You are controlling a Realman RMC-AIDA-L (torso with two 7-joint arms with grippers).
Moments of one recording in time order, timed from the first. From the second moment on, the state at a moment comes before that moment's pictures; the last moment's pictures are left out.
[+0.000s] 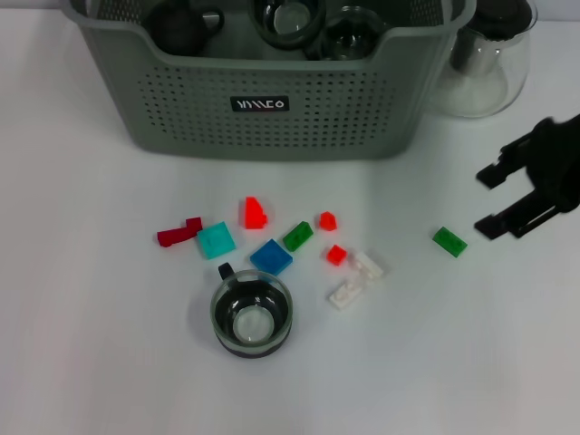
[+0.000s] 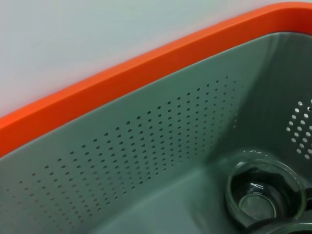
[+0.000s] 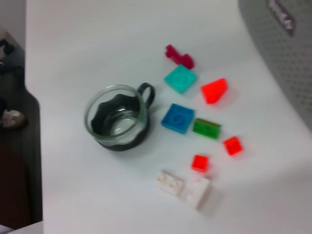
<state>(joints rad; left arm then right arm) -1.17 -2.09 1.06 0.63 2.86 0.90 -2.70 0.80 1.96 -0.95 -1.00 -2.47 -1.87 1.88</state>
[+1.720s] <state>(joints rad) -1.15 -2.12 1.12 0.58 2.86 0.78 -2.69 0.82 1.97 -0.99 -1.02 -2.47 -1.86 1.90</state>
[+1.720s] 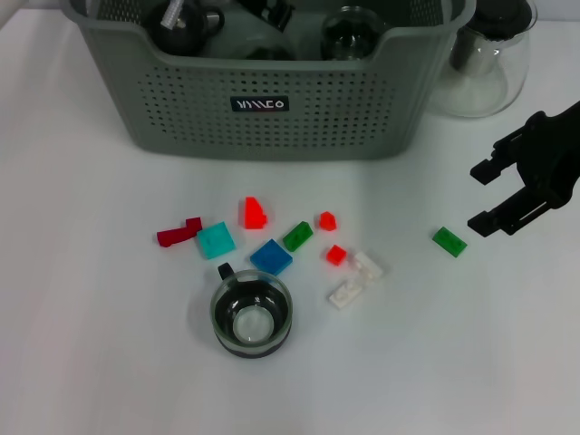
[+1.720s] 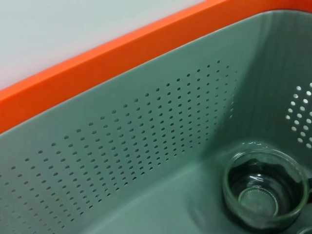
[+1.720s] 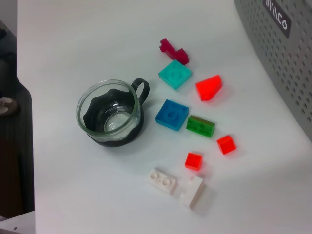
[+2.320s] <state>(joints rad) -0.95 -2.13 1.00 1.34 2.81 1.17 -2.70 0.81 1.97 -0.98 -1.02 -2.47 -1.85 1.88</state>
